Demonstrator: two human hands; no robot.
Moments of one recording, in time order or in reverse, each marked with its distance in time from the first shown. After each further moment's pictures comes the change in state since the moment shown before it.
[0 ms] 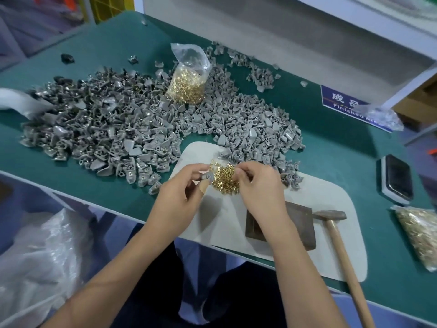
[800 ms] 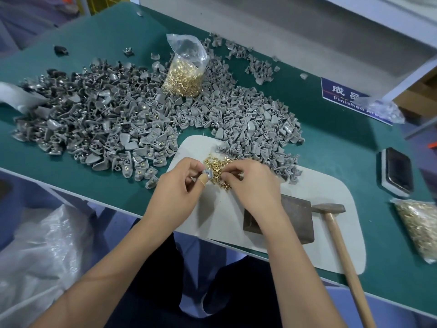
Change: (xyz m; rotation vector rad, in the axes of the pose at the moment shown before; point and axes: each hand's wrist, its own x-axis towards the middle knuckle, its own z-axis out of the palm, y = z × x) left_hand 0.005 0.002 0.003 0.055 -0.021 -0.075; right_hand -0.001 0.002 0.009 -0.196 -0.061 -0.071
